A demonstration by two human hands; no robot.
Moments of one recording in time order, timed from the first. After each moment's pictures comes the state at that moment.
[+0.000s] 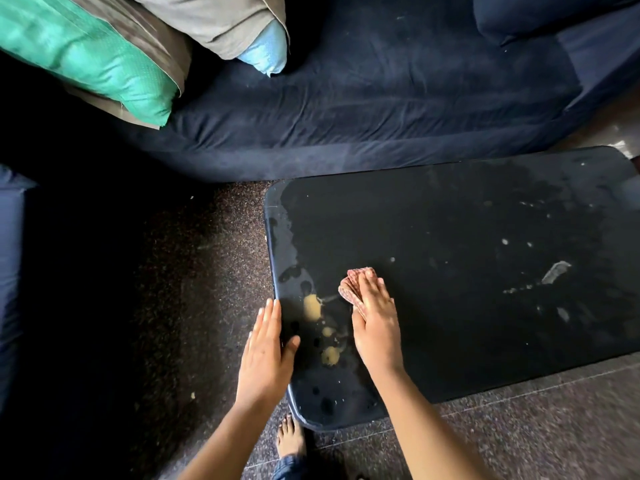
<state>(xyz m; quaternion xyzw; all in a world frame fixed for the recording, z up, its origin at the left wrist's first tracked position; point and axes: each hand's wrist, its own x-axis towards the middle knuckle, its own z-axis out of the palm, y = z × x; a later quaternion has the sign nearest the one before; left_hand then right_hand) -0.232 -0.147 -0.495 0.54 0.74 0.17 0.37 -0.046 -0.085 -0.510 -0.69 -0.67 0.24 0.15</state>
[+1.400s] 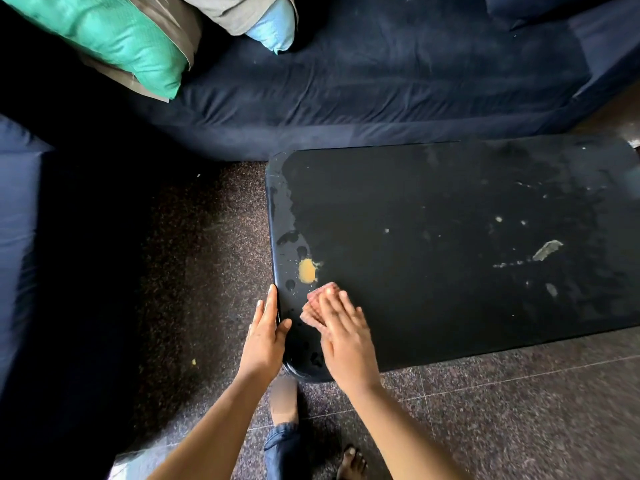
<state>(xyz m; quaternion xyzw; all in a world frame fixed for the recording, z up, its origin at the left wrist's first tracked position) -0.214 -0.187 -0.510 0.44 0.74 0.22 0.46 -0.052 -0.173 -0.506 -0.59 -0.78 0.21 0.10</state>
